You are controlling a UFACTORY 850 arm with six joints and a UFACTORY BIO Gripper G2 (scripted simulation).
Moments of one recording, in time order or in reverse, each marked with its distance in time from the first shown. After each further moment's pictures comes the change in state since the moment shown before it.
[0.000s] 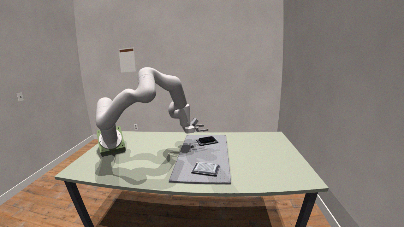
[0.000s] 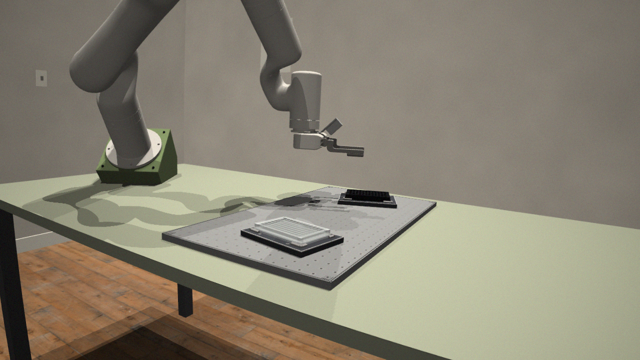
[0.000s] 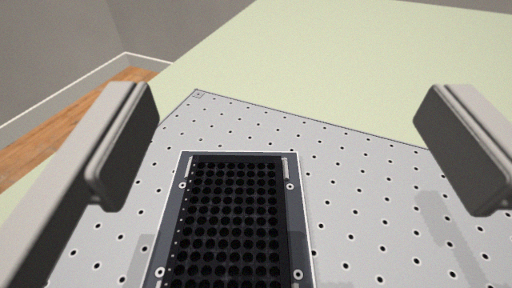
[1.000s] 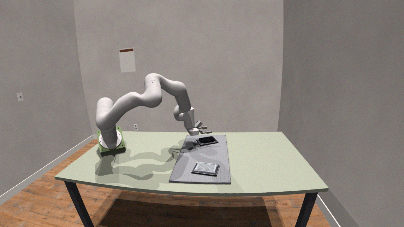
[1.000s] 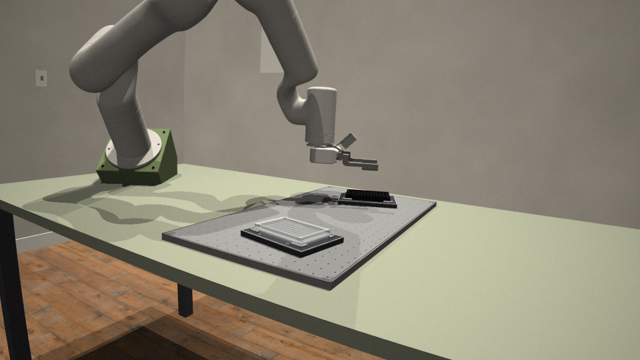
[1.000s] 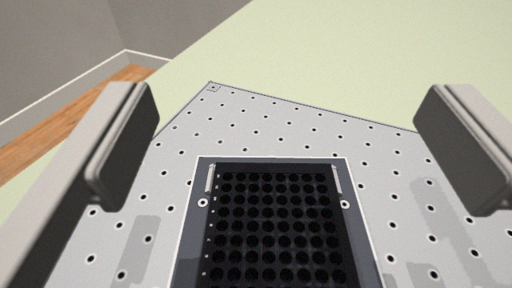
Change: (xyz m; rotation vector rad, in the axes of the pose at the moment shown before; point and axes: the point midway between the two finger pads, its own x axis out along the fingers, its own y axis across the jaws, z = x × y) arm 0.042 0.031 -0.038 0.000 0.000 0.000
